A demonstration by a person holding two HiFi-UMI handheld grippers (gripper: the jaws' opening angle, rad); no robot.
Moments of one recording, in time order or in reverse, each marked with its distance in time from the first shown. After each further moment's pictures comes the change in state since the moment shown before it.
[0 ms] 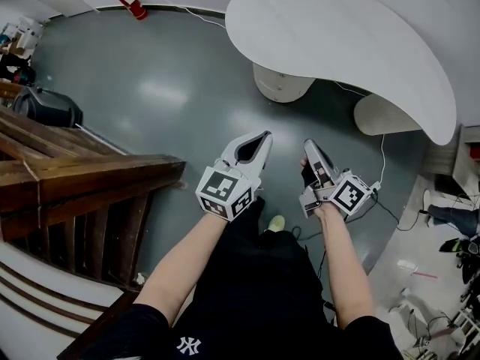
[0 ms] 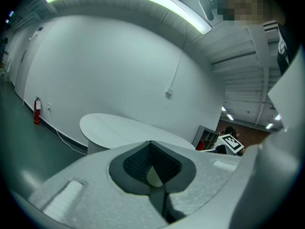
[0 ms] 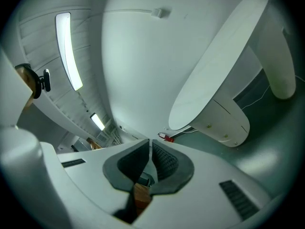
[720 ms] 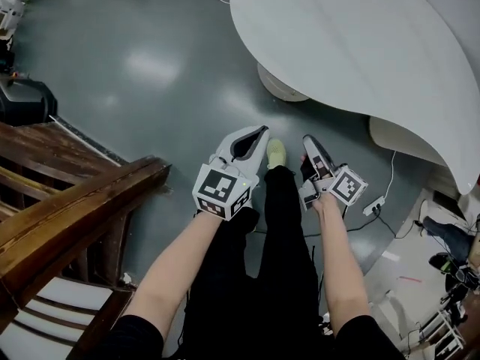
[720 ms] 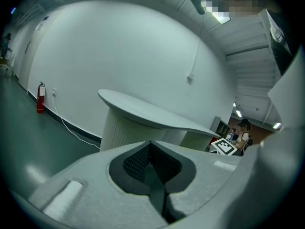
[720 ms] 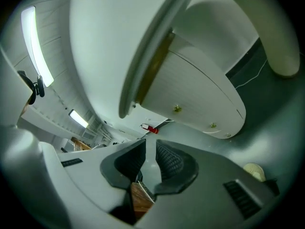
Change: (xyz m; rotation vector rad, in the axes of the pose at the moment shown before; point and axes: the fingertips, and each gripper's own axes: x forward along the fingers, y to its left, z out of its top) left arm 0.116 0.203 -0.114 -0.032 0.065 0.053; right arm 0.169 -0.227 -0.055 0.080 0.116 -0.105
